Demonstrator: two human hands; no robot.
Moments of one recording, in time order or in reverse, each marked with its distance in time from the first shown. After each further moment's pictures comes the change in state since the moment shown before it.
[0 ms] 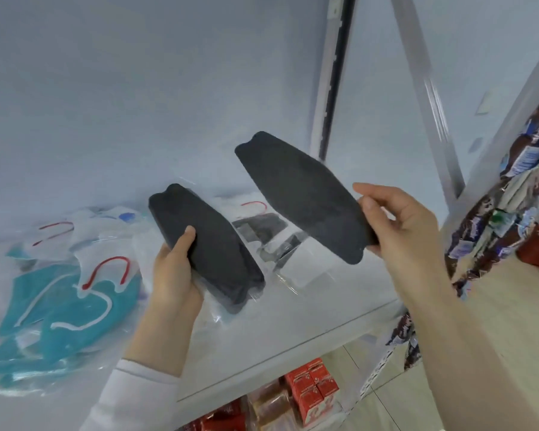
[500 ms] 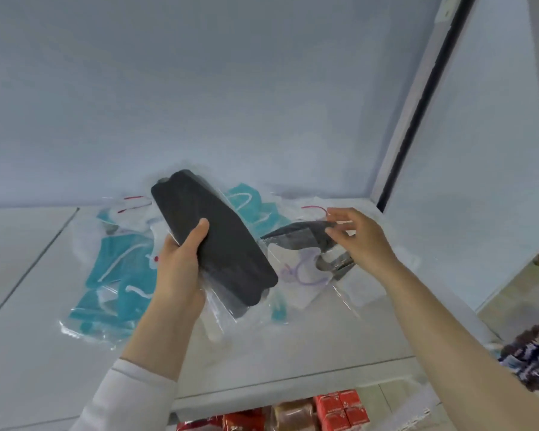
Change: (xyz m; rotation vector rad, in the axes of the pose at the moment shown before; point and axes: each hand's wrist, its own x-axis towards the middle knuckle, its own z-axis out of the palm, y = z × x) left_hand -0.002 0.037 -0.050 0.043 0.159 0.161; right_hand 0.067 0.082 0.106 -0.336 -0.452 -0.034
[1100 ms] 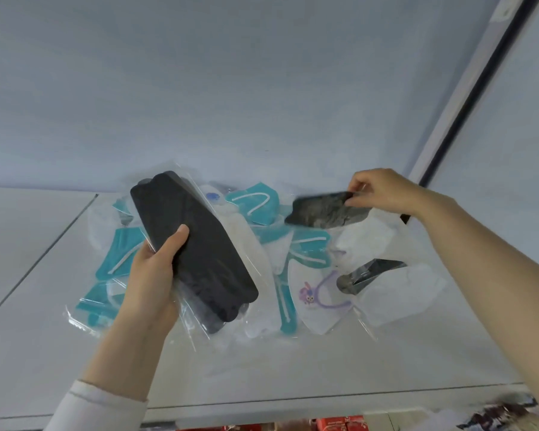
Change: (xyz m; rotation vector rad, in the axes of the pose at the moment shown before) left_hand 0.004 0.013 -0.033 -0.029 0.037 0.018; right_hand 0.111 -0.022 -0.037 -0.535 -0.367 -0.180
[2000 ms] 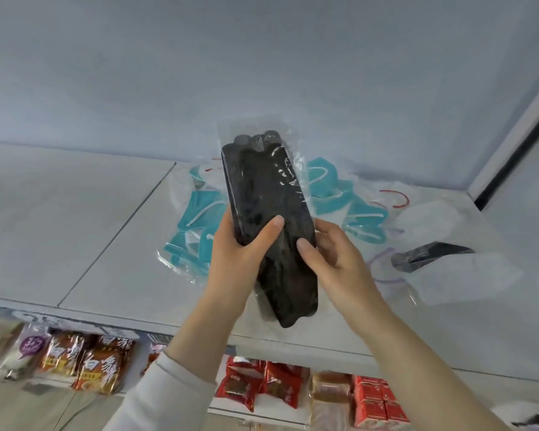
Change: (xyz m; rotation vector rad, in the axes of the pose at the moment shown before) left_hand -0.062 -0.006 0.004 0.357 -0.055 0.297; right_hand -0.136 -0.164 0.114 1.054 0.008 -0.035
